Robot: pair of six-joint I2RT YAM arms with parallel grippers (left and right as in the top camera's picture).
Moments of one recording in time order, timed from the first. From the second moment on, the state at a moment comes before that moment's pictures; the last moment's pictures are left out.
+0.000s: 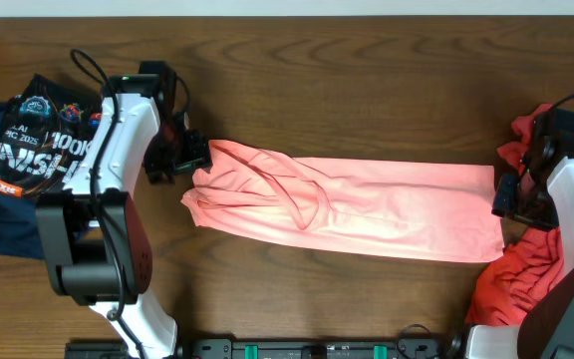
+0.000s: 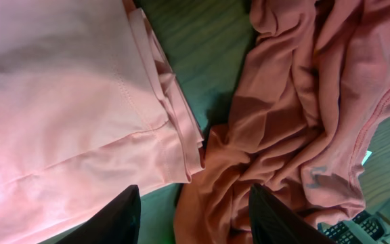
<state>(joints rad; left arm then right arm) 0.00 1.91 1.48 -1.23 0.14 -0.25 -0.30 1.56 1.14 -1.15 0.21 0.17</state>
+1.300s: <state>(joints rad) 0.00 2.02 1.34 -0.95 0.28 -0.22 -0.30 1.56 1.14 -1.15 0.20 0.17</state>
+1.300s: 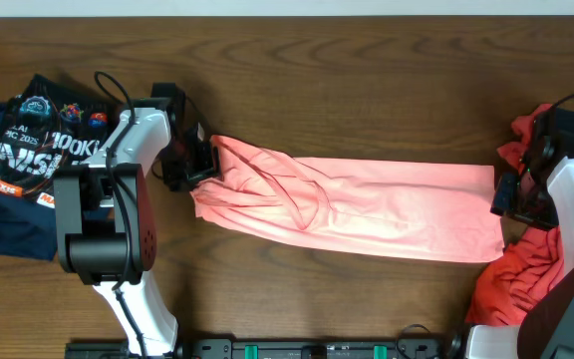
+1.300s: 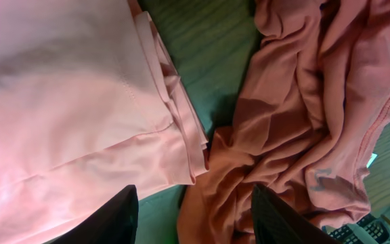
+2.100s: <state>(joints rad) 0.03 1.90 1.29 -1.00 0.17 -0.19 -0.30 1.56 1.14 -1.15 0.19 0.17</state>
